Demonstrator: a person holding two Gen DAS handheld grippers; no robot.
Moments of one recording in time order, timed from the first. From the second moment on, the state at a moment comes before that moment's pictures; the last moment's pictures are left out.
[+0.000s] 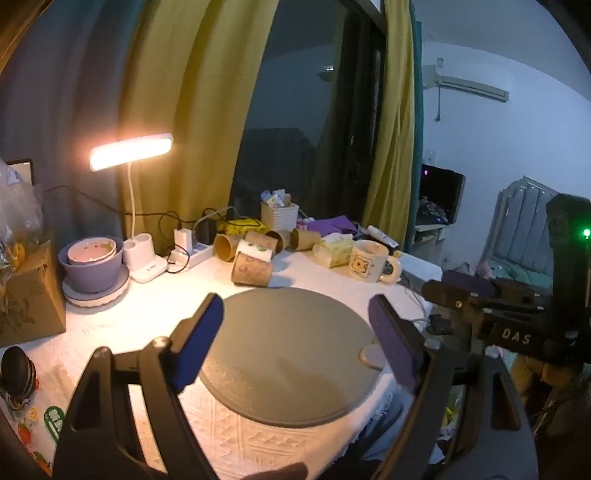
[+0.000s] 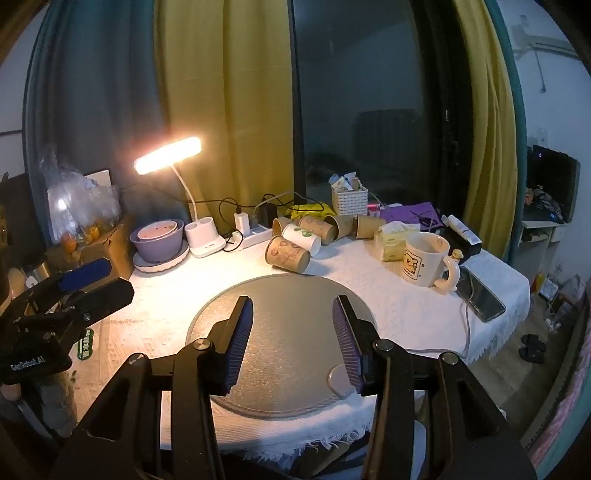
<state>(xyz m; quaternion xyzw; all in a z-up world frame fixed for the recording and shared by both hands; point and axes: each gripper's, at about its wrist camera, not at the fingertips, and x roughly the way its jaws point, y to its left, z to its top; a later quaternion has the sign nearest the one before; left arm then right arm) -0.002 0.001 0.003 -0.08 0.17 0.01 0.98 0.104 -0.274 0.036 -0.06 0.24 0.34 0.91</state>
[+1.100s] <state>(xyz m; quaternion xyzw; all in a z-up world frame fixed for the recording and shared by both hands) -0.004 0.007 0.001 -0.08 0.17 0.00 0.98 0.102 -0.270 0.034 -0.06 0.24 0.34 0.90</state>
